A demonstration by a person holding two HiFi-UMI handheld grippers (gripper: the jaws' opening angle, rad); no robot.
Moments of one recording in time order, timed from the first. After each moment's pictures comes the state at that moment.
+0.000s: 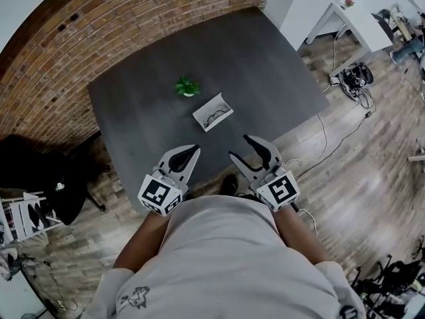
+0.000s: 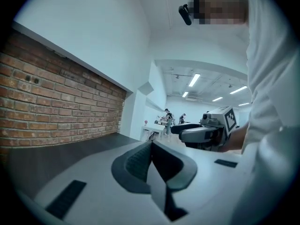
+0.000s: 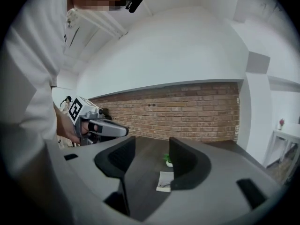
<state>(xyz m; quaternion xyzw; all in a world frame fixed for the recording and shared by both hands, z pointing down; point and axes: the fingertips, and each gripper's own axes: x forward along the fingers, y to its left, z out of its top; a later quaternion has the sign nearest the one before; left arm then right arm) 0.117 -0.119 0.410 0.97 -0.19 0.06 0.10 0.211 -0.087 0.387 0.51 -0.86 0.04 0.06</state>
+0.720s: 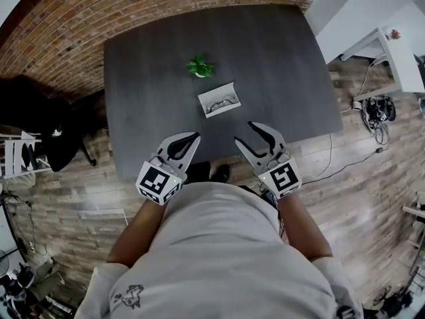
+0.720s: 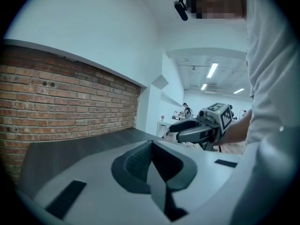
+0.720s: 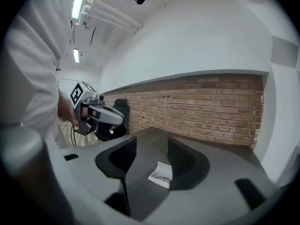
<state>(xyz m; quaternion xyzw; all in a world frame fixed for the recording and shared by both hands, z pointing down) 0.148 -0.121 0.434 0.94 -0.31 0.10 0.11 0.256 -0.119 0.429 0.38 -0.92 0.02 0.13</state>
